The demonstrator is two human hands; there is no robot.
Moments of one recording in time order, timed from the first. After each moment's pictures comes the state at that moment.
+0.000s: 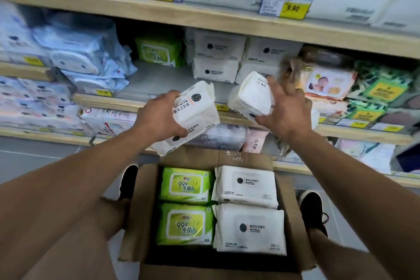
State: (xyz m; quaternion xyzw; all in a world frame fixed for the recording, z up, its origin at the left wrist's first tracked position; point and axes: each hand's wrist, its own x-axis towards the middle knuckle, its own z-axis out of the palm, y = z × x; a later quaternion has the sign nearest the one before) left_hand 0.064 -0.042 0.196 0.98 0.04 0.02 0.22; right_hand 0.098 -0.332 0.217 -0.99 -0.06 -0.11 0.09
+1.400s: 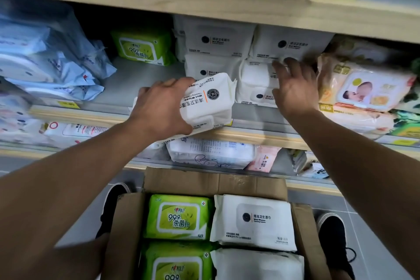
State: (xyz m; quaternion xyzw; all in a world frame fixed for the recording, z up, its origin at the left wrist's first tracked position) left_hand 0.170 -0.060 0.181 0.99 -0.05 0.04 0.13; right_hand 0.277 -0.350 0.140 -0.97 -0.10 -0.23 -0.03
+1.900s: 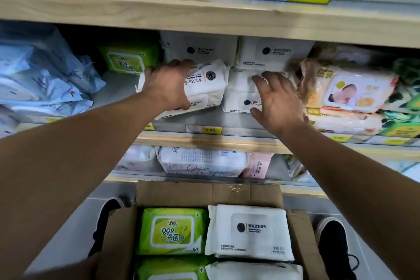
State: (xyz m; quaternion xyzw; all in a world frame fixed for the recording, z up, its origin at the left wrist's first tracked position) left_hand 0.258 -0.088 0.188 1.00 -0.04 0.05 0.03; right_hand 0.249 -0.345 0.147 -0.97 -0.15 -0.17 0.00
